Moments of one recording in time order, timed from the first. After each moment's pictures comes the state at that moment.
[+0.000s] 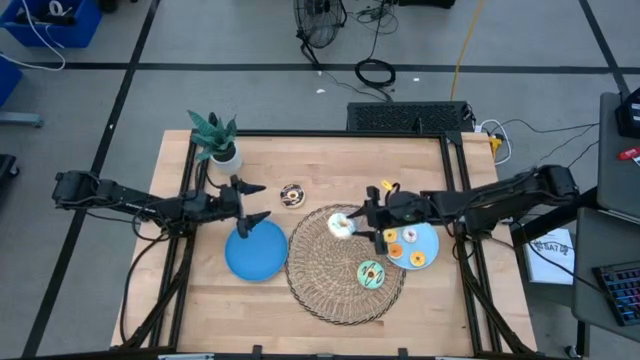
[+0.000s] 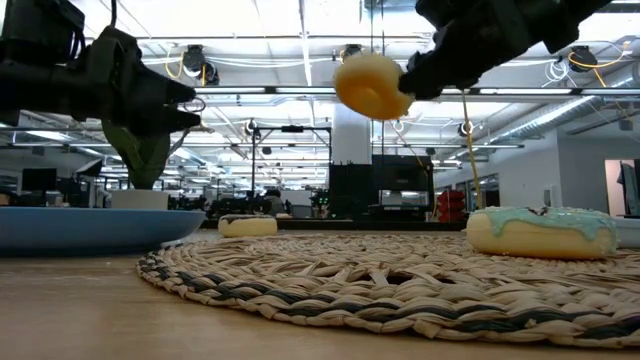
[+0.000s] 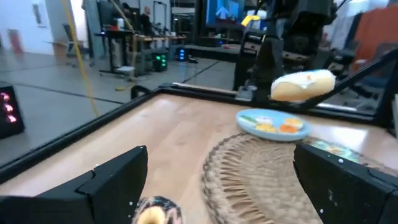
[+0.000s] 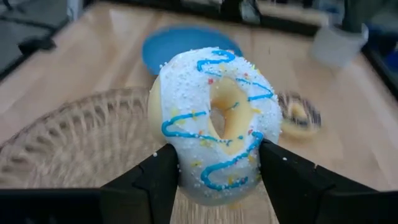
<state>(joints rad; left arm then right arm) -0.02 0.84 0.01 0.84 -0.25 -0.09 0.09 1.26 0.66 0.14 0.02 -0.11</state>
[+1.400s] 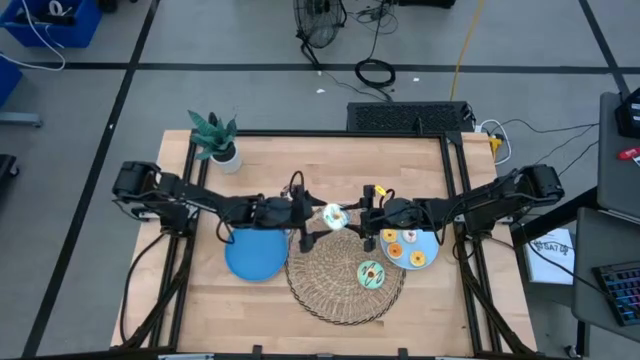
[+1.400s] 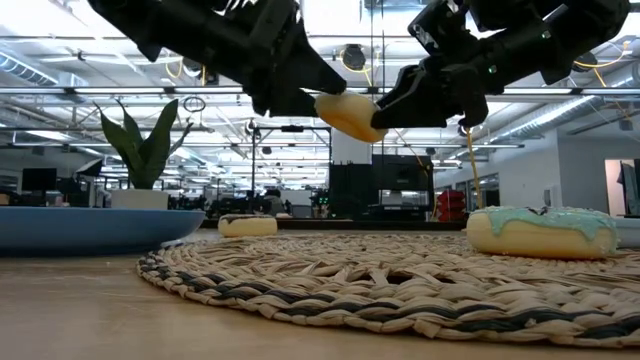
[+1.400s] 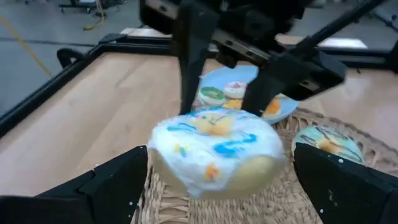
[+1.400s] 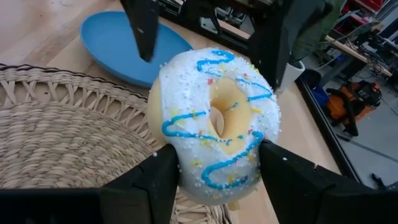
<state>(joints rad) -0.10 1.59 0.83 0.41 -0.24 -0.09 0.10 1.41 0.57 0.48 0.24 -0.36</state>
